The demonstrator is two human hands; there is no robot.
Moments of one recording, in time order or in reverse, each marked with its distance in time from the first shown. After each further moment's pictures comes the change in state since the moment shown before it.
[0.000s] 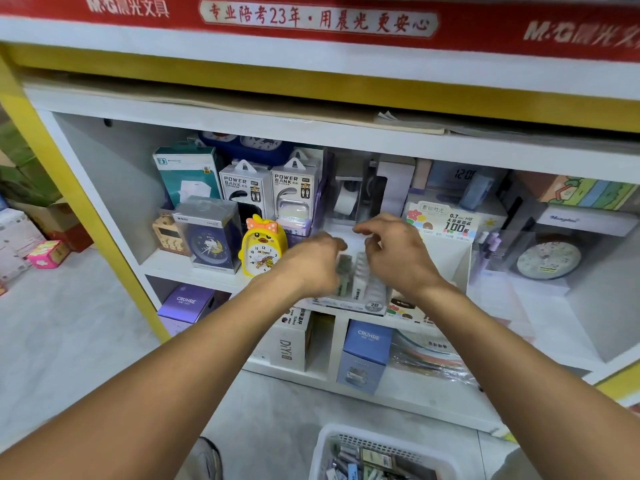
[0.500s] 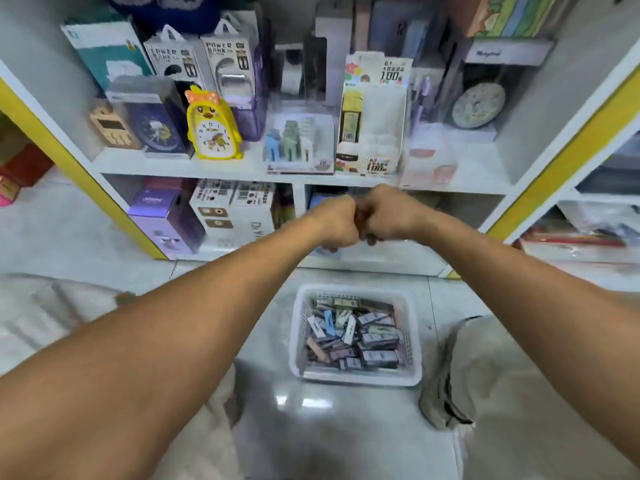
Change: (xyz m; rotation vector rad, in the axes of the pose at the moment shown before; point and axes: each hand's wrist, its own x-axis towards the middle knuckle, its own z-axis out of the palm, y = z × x) left_hand -0.080 0.084 0.128 -0.112 -0.256 0.094; right_hand -0.165 0.024 -0.029 -0.073 -0.588 0.357
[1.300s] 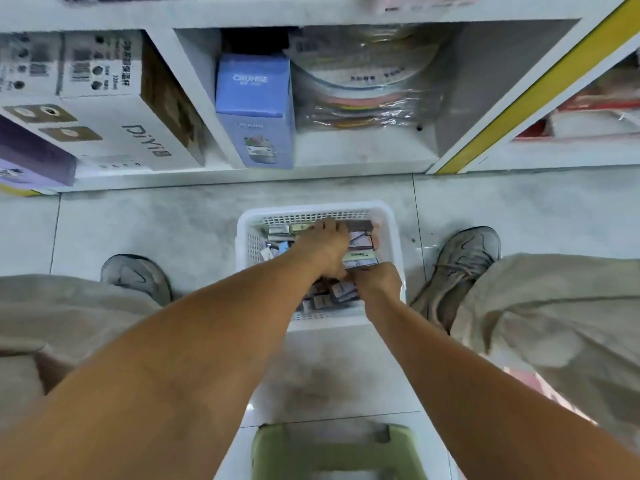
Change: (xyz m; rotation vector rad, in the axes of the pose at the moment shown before) left_hand 0.109 -0.073 0.278 0.383 -0.405 0.134; right_hand -0.010 0.171 0.290 0.764 0.211 1.133
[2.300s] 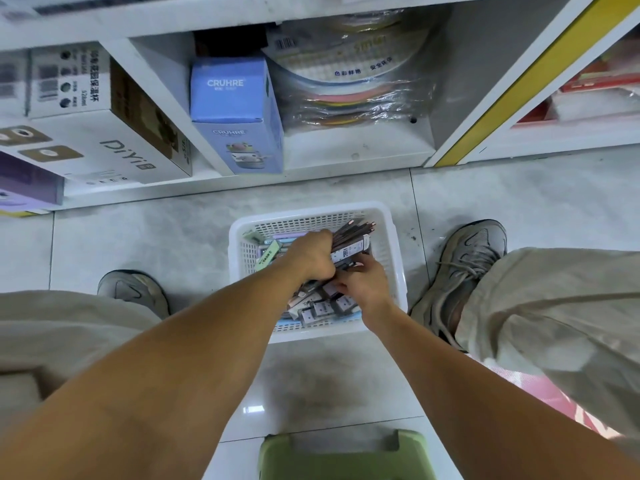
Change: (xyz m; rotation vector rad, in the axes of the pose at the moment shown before) left_hand 0.008 -0.007 0.004 -0.324 -0.104 -0.166; right_hand 0.003 0.003 0.007 0.371 -0.316 -0.134
